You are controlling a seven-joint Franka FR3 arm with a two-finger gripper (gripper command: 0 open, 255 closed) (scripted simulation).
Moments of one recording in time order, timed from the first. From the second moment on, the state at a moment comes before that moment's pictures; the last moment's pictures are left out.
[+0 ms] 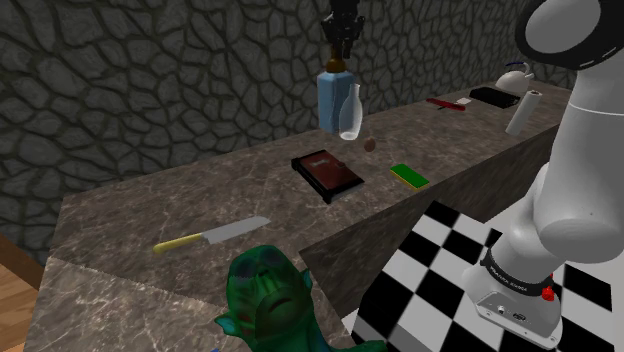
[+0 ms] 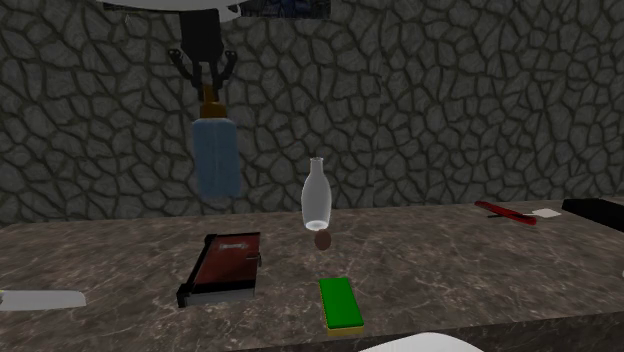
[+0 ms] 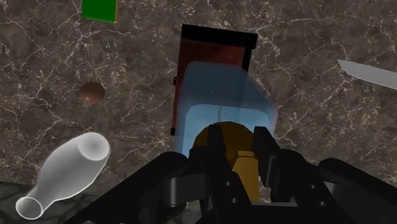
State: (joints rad) arm 0.12 0.23 -0.20 -1.17 0.04 1.32 0.11
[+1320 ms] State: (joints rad) arm 0.13 0.14 -0.20 -1.57 0.02 1.63 0.12
